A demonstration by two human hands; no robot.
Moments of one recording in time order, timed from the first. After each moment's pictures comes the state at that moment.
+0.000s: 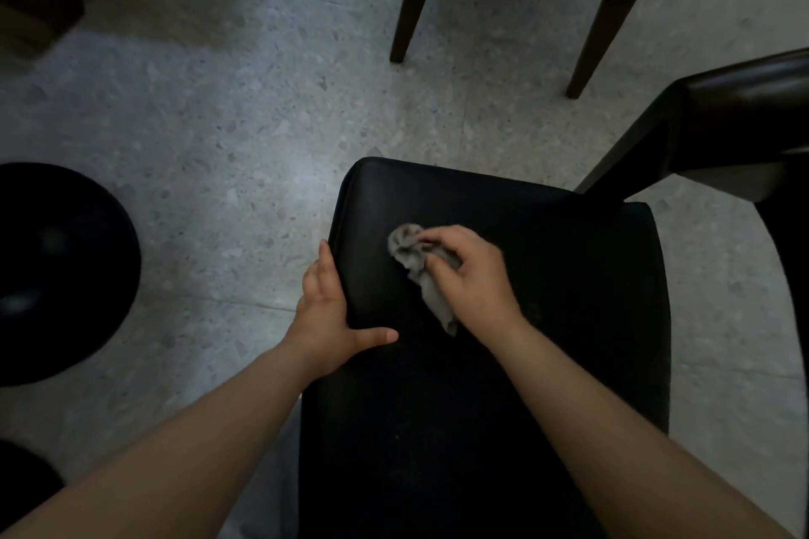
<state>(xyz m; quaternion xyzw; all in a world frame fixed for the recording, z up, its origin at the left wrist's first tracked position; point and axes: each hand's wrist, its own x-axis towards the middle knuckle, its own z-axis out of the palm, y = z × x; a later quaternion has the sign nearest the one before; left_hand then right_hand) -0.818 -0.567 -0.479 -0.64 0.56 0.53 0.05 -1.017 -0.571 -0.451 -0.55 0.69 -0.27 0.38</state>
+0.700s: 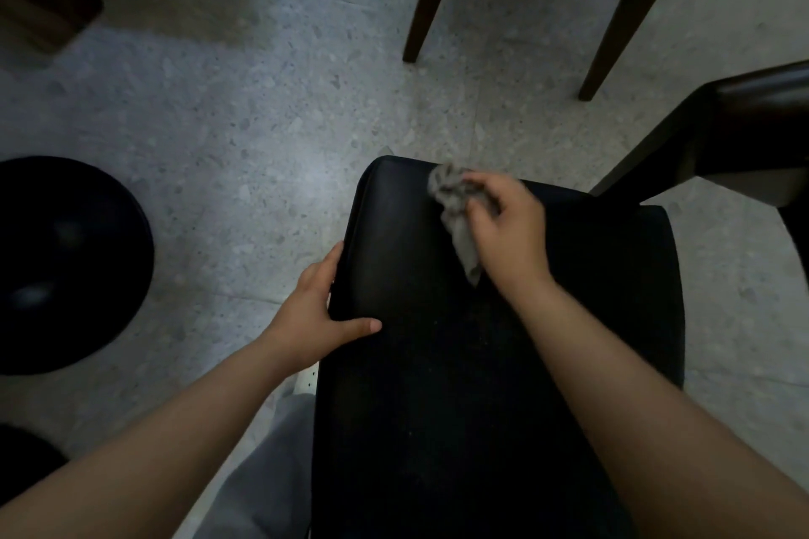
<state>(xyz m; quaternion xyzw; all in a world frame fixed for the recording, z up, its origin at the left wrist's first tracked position) -0.782 -0.578 -0.472 -0.60 0.54 0.58 -0.02 -1.026 -0.614 -0.440 -0.53 0.73 -0.32 0.29</state>
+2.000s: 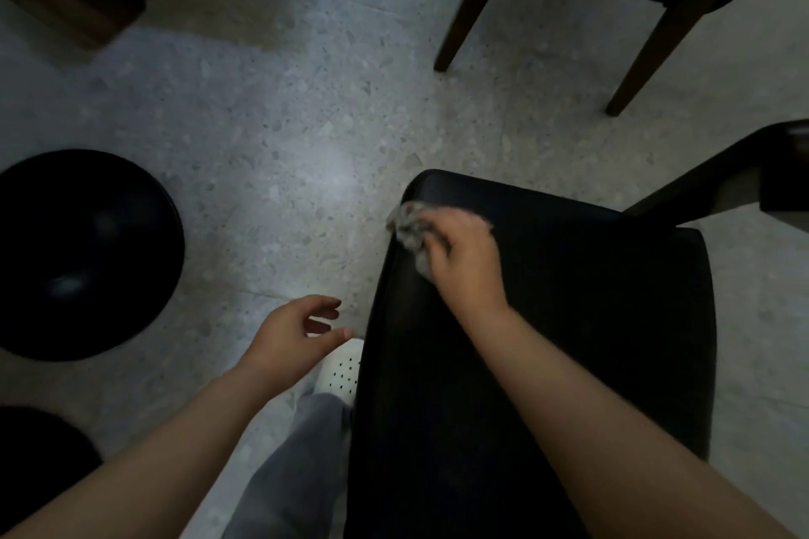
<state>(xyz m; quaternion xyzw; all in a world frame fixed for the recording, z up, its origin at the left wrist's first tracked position) -0.716 -0.568 -0.465 -0.67 0.48 0.56 -0.03 -0.948 -0.611 -0.473 -0.62 0.70 -0.23 0.28</state>
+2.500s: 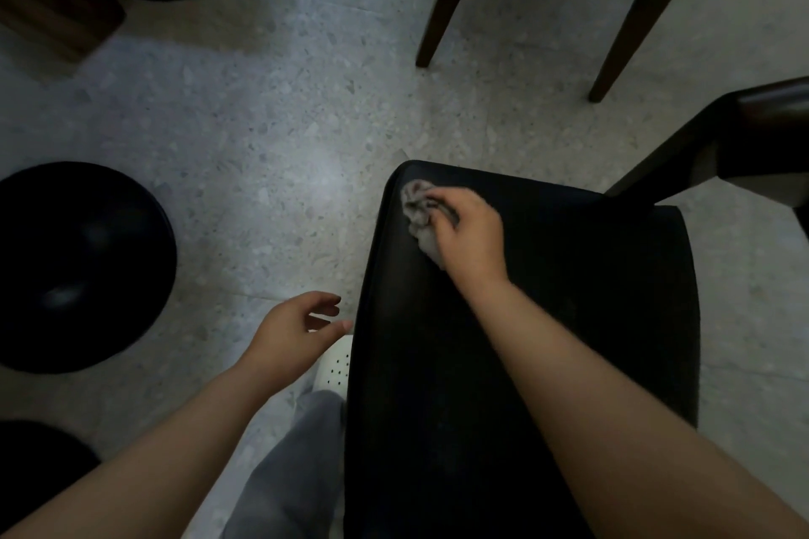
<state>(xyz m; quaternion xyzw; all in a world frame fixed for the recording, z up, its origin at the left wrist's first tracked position) -0.730 -0.565 -0.460 -0.66 0.51 0.55 -0.02 -0.966 -0.620 -0.458 -0.53 0.75 -0.26 0.30</state>
